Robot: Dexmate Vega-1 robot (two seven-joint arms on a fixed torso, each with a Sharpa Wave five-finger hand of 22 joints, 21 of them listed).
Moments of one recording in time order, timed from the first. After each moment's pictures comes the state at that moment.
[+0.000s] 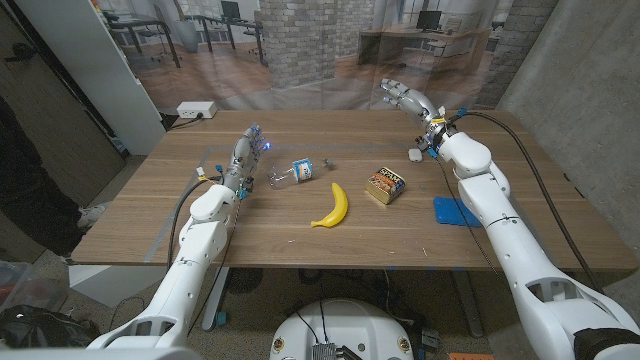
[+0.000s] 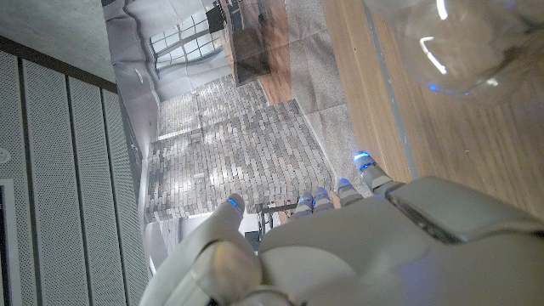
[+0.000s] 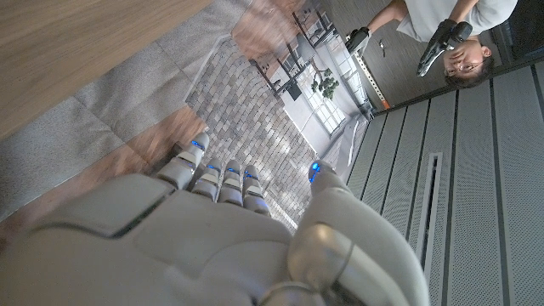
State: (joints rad) left arm 0.91 0.20 -0.04 -1.30 -0.30 -0.19 -0.27; left_hand 0.06 0.08 0.41 0.14 0.24 -0.17 0.01 0.18 0.17 -0.17 -0.03 0.20 0.18 -0.17 0.02 0.18 0.17 -0.17 0.03 0.58 0.18; right arm -0.77 -0.28 -0.10 -1.47 -0.03 0.26 0.35; right_hand 0.32 0.10 0.38 -0.05 0.20 0.06 0.09 0.19 0.18 0.04 0.09 0.19 0.18 -0.01 0.06 0.18 0.17 0.16 0.01 0.20 0.17
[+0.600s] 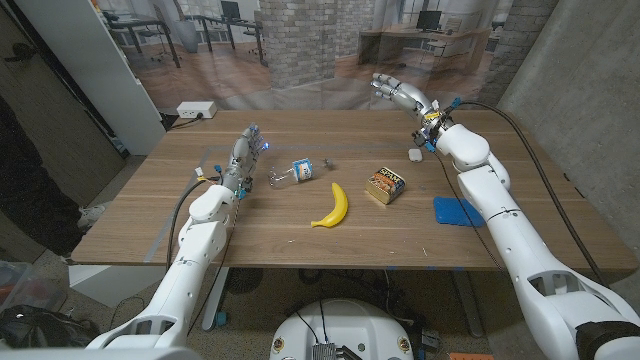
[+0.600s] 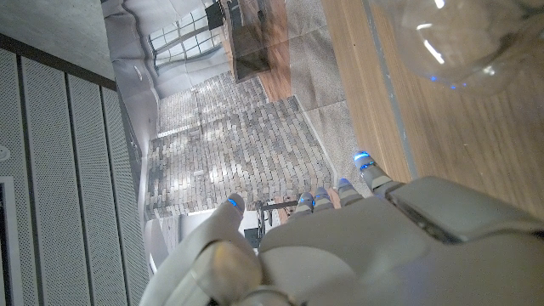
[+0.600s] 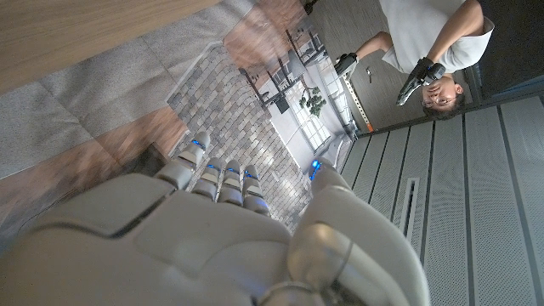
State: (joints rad) left arm 0.90 0.19 -0.04 -1.28 -0.30 -0.20 -0.27; left_hand 0.06 0.08 0.41 0.14 0.24 -0.17 0.01 0.18 0.17 -0.17 -0.03 0.20 0.18 -0.17 0.02 0.18 0.17 -0.17 0.03 0.58 0.18; right arm -0.74 -0.30 -0.13 -1.49 -0.09 0.29 0.37; right_hand 0.33 0.10 0.38 -0.06 0.20 0.06 0.09 0.19 0.18 0.04 0.09 0.19 0.18 0.00 0.07 0.18 0.17 0.17 0.01 0.20 0.17
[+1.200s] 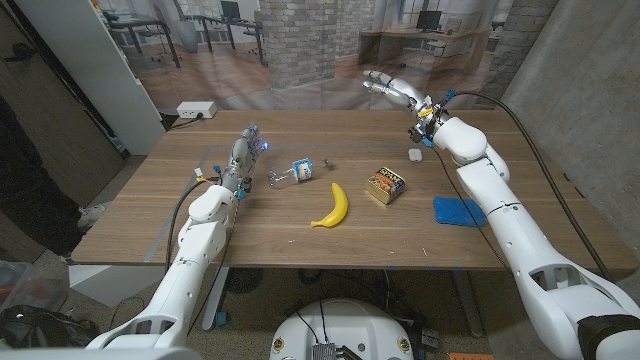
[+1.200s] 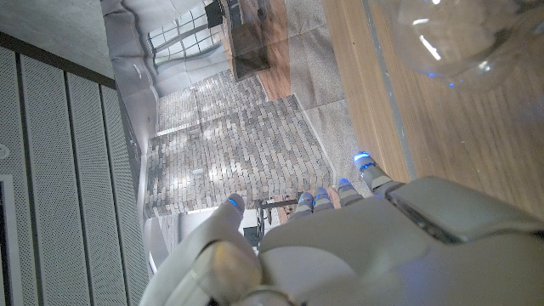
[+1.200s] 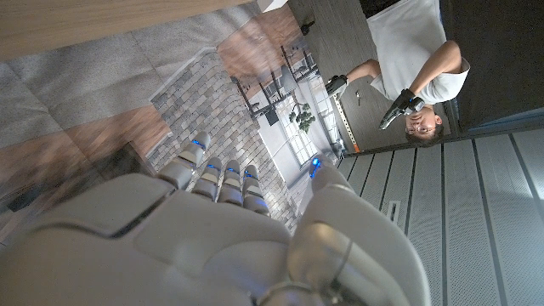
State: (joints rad) left arm 0.90 0.19 -0.05 -1.28 -0.30 -0.20 -0.27; left_hand 0.06 0.08 0.41 0.14 0.24 -0.17 0.01 0.18 0.17 -0.17 -0.03 0.20 0.18 -0.17 0.02 0.18 0.17 -0.17 0.03 0.58 0.18; right arm -0.71 -0.32 -0.17 -1.51 -0.15 0.30 0.38; right_hand 0.35 0.10 0.38 -0.08 0.20 0.06 0.09 0.19 0.18 0.04 0.09 0.19 0.18 0.00 0.07 0.18 0.17 0.17 0.01 0.20 0.17
